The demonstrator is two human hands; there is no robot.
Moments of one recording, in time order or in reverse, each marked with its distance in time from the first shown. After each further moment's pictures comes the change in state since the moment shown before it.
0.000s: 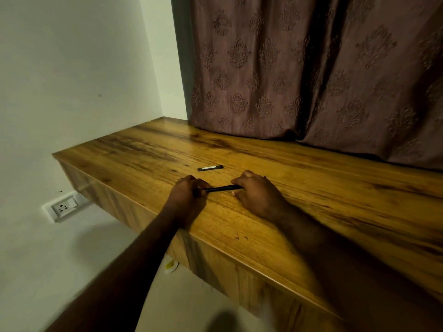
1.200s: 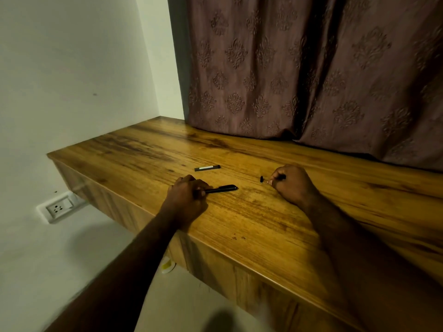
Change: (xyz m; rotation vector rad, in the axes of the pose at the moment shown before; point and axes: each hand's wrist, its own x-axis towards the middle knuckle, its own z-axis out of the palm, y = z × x) left_hand 0.002 -0.008 0.004 0.140 -0.054 0.081; right_hand -0.005 0.074 -0.034 0.209 0.192 0.261
